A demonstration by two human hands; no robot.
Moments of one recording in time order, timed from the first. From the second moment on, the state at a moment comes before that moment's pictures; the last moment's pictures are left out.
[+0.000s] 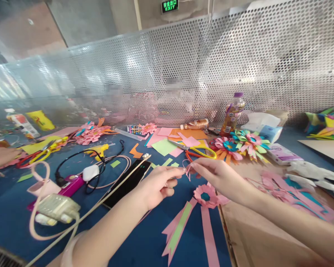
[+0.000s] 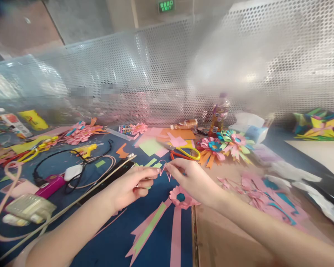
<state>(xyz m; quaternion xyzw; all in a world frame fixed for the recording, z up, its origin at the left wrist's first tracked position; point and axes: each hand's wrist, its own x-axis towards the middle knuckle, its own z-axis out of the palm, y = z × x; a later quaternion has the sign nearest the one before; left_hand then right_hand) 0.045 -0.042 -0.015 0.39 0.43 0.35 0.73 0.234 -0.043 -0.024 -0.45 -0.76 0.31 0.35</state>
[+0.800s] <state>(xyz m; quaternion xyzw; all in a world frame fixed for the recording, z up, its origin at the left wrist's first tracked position) 0.042 -0.042 -0.010 0.43 0.47 0.37 0.68 0.233 -0.047 -0.029 -0.36 -0.80 0.11 0.47</state>
